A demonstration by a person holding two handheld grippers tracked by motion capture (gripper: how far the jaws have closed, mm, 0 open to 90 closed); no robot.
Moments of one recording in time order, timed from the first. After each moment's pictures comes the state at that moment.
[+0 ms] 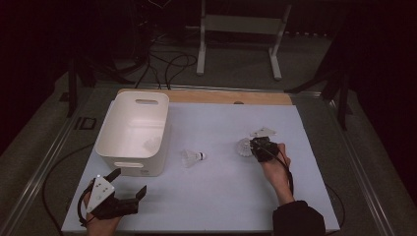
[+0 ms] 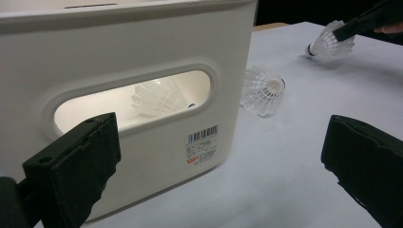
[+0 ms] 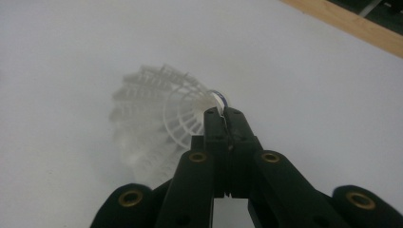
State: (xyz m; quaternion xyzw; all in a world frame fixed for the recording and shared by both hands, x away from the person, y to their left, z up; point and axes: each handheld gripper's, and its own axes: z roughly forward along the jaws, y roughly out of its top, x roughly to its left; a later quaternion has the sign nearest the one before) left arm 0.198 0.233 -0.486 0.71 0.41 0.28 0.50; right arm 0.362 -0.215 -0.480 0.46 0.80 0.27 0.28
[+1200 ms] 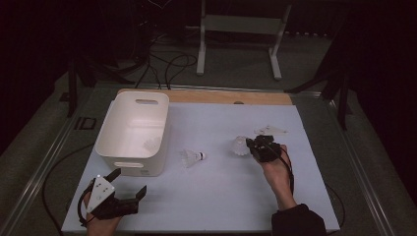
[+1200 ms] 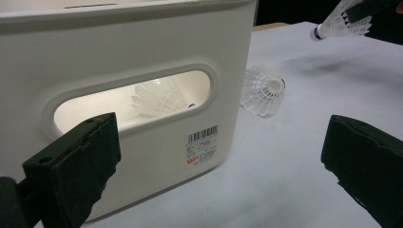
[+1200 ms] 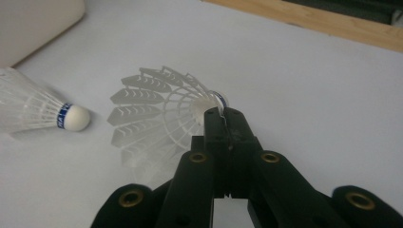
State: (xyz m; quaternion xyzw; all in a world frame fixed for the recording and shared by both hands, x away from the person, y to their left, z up) left arm 0.198 0.233 -0.486 0.71 0.41 0.28 0.50; right arm 0.343 -0.211 -0.448 0.47 0.77 0.36 0.23
